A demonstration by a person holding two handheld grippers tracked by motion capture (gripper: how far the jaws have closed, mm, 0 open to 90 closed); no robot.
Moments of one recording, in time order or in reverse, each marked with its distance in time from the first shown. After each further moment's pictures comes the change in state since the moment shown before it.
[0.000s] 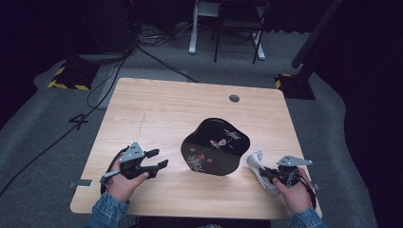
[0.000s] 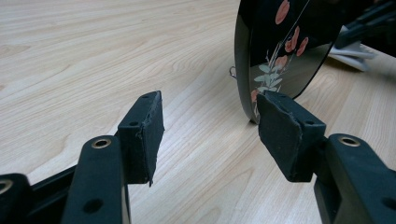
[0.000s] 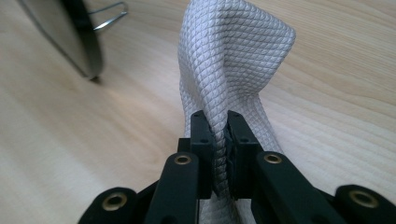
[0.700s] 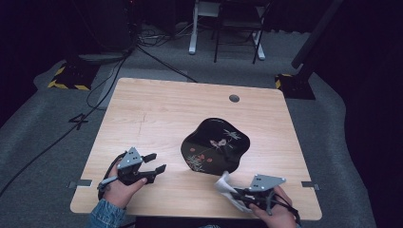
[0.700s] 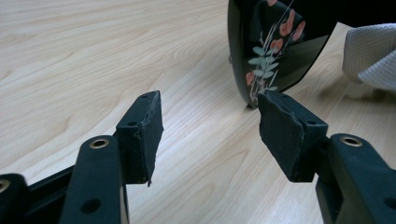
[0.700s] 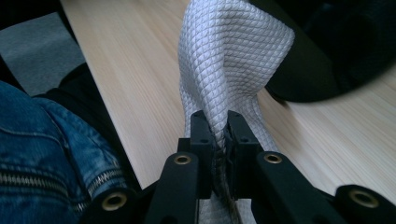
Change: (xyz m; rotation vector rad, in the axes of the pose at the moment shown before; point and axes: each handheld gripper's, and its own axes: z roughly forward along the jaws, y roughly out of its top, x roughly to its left) left arm -0.009 -0.010 -0.012 0.024 0.029 0.014; right arm 0.109 0.015 0.007 0.009 0.286 -0.285
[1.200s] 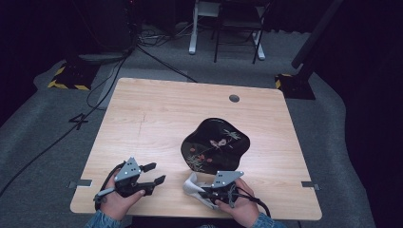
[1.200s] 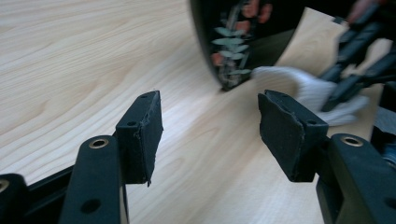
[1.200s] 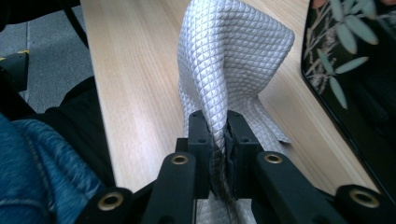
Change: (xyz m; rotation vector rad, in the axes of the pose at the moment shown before) left arm -0.028 -0.009 -0.008 0.004 -0.067 0.049; right arm 0.017 0.030 0.083 0.019 0.109 -0.062
